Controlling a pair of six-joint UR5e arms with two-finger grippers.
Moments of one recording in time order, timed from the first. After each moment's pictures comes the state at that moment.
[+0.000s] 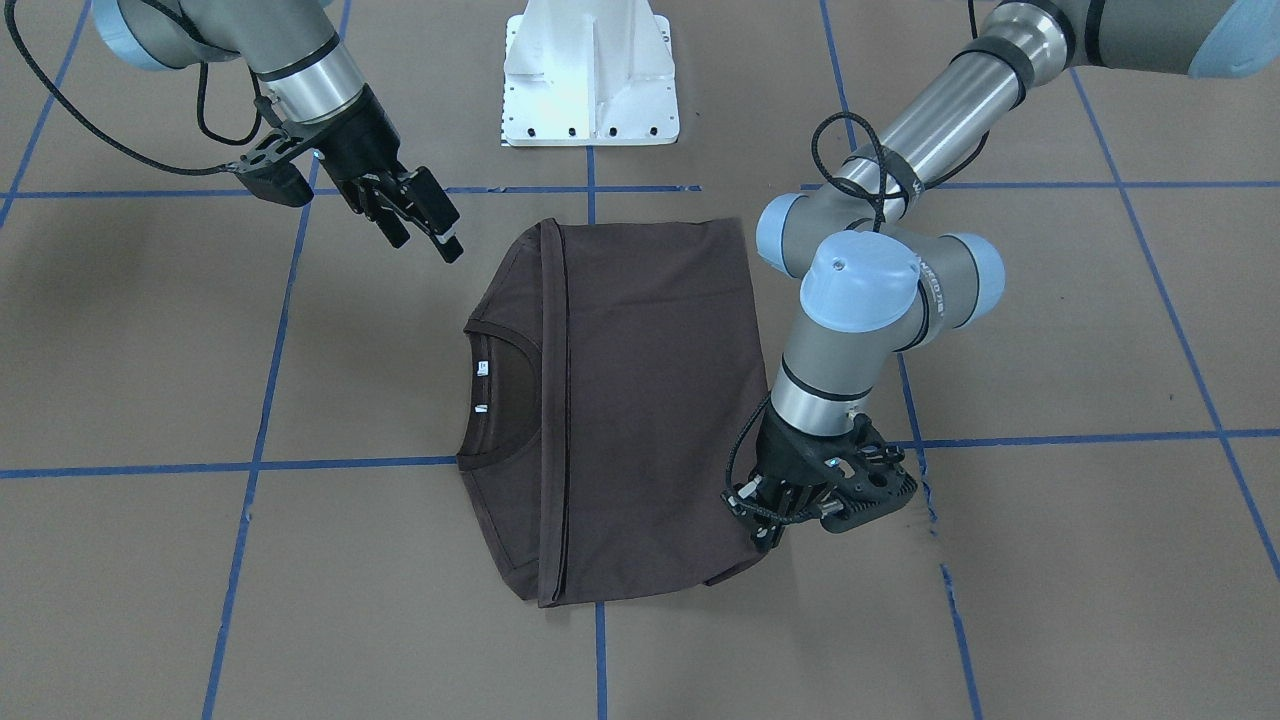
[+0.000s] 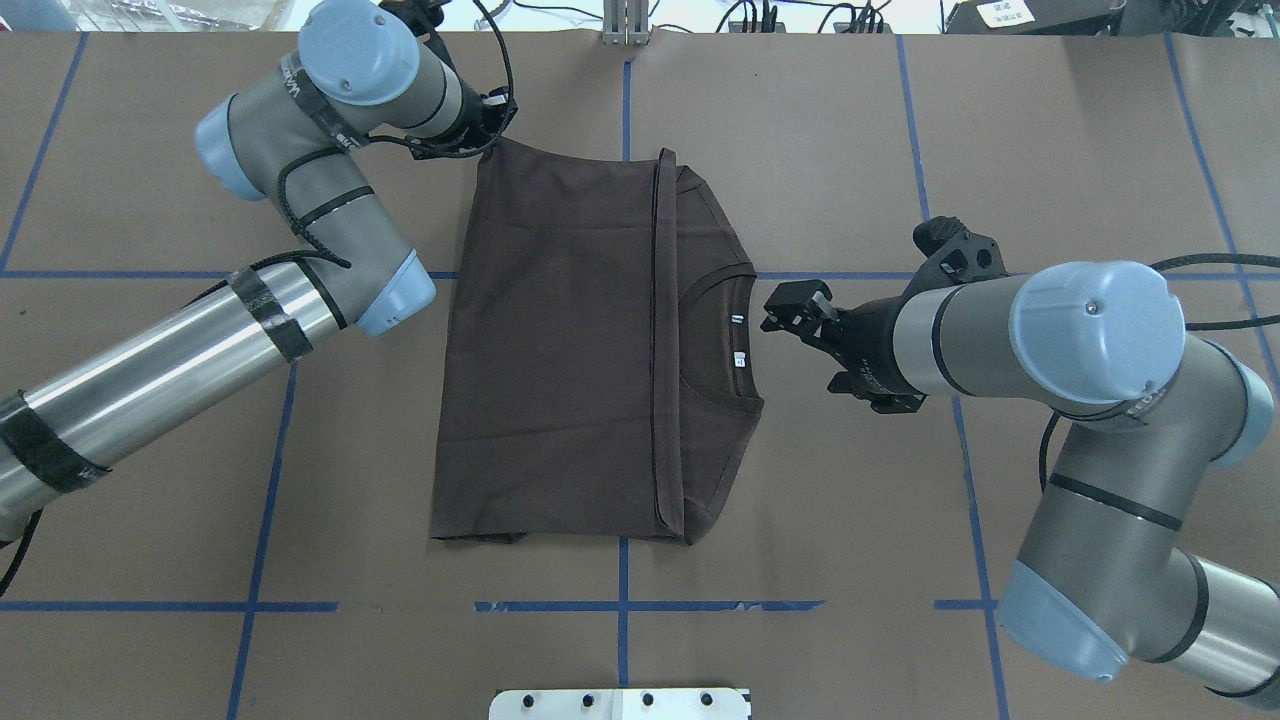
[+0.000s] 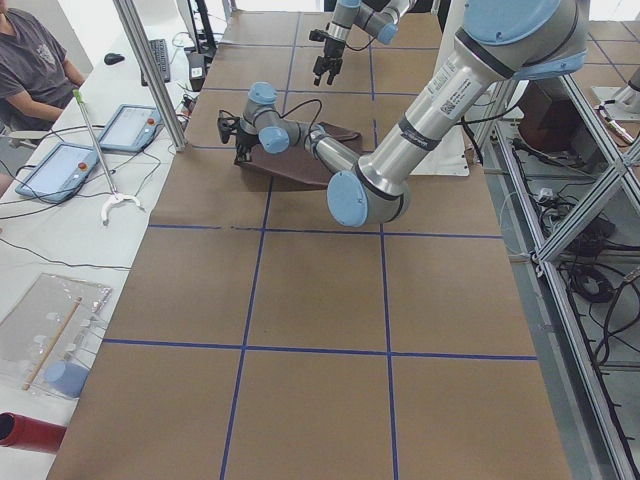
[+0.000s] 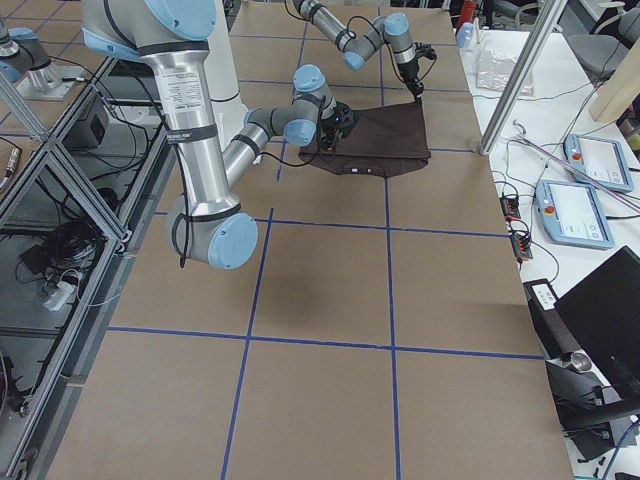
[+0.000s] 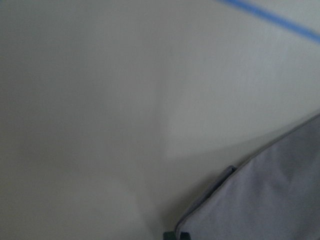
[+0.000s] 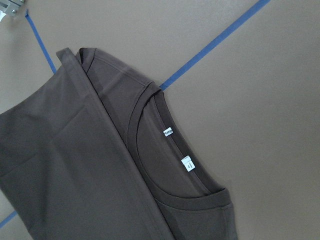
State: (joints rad) left arm -0.82 -2.41 -1.15 -2.16 -1.78 -1.47; right arm 0.56 -1.30 2.05 -1.18 1.75 1.90
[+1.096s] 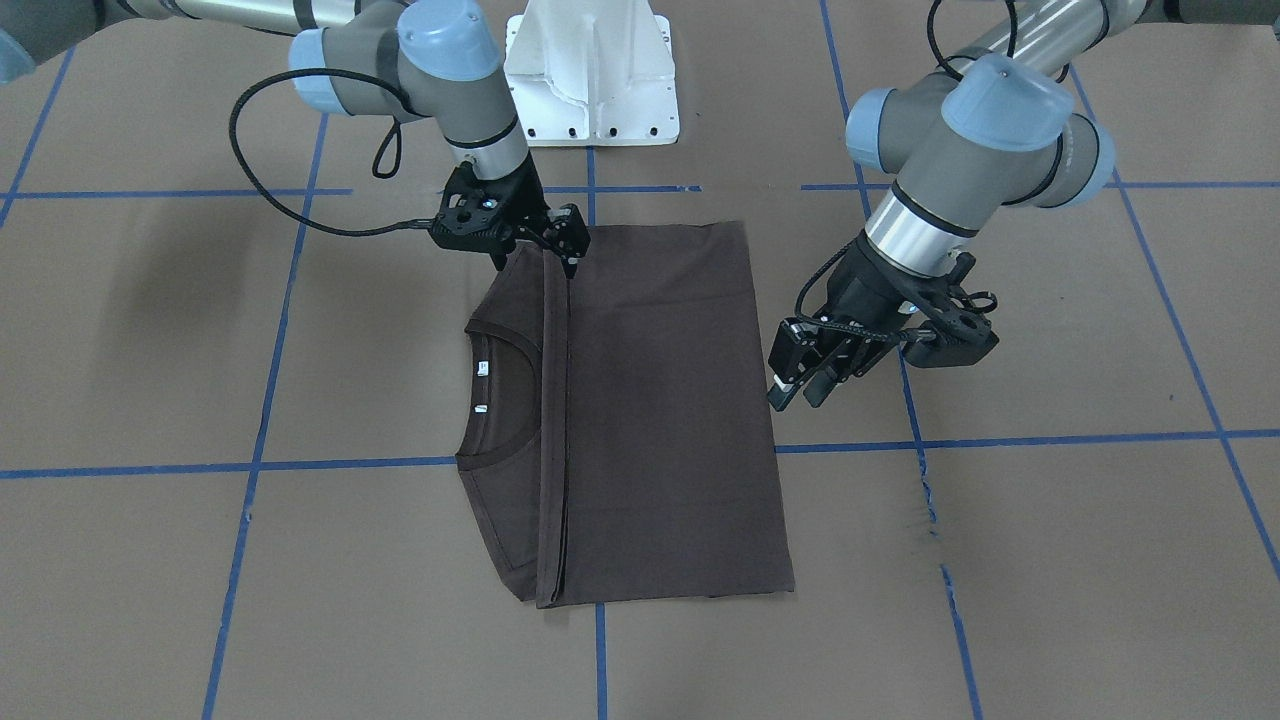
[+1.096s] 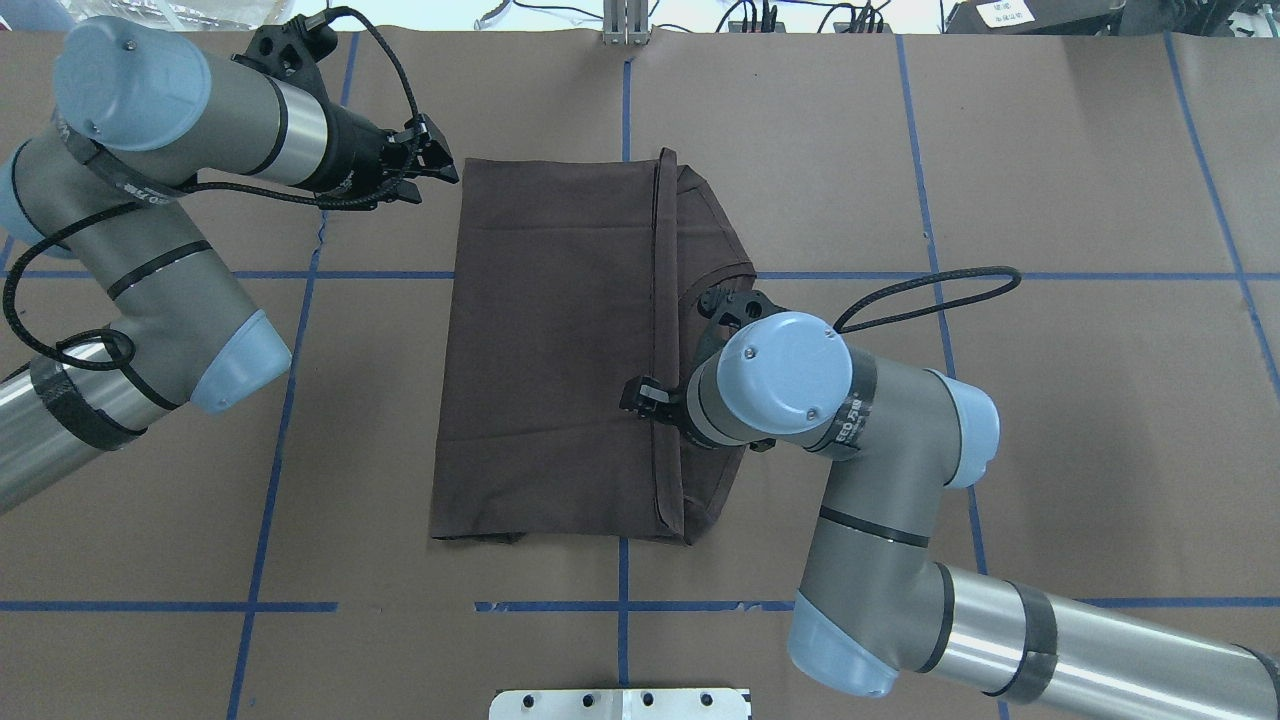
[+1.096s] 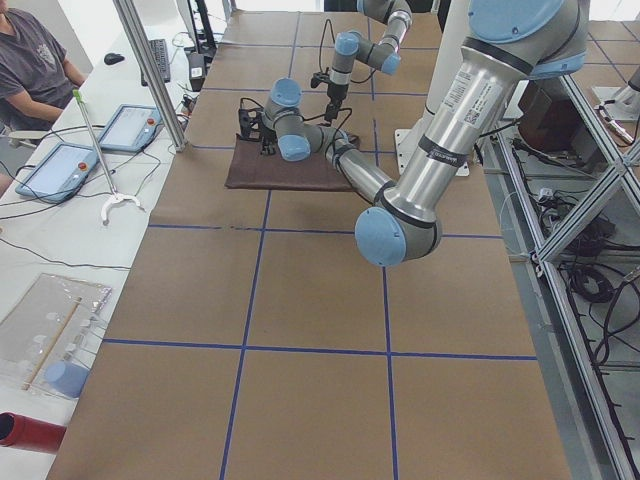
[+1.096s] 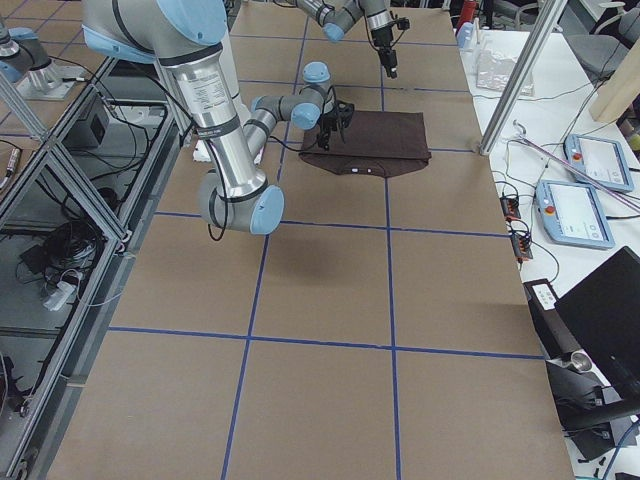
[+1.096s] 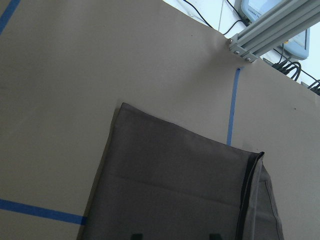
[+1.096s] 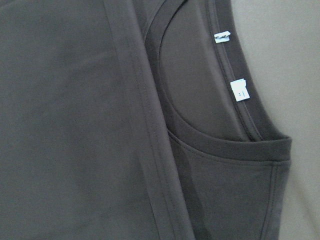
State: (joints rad) left arm -0.84 -2.09 -1.64 -2.16 -1.95 -1.49; right arm 0.39 -0.99 1.75 -1.44 1.73 1.57
